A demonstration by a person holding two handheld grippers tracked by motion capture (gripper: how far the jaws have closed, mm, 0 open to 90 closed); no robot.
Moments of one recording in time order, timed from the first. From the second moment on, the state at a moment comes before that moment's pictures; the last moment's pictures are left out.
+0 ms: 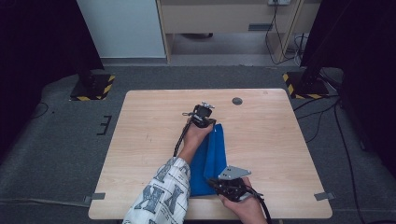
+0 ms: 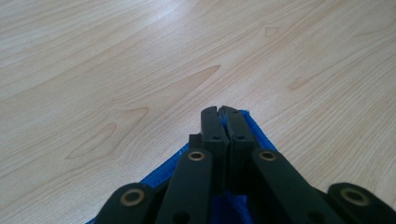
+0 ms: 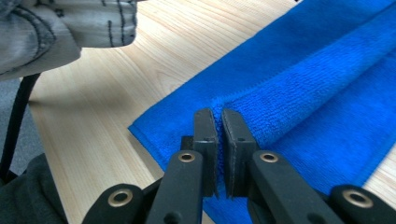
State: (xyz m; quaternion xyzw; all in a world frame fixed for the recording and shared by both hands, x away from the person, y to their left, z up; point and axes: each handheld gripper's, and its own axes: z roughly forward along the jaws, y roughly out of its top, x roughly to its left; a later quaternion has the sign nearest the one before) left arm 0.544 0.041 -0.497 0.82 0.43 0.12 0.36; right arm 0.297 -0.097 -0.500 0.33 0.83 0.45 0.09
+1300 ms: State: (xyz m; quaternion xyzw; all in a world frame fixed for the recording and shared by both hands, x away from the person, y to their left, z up) left arm 0.528 0.066 -0.477 0.81 0.41 0.12 0.41; right arm 0.320 -0.132 -0.507 0.38 0.82 0.40 0.11
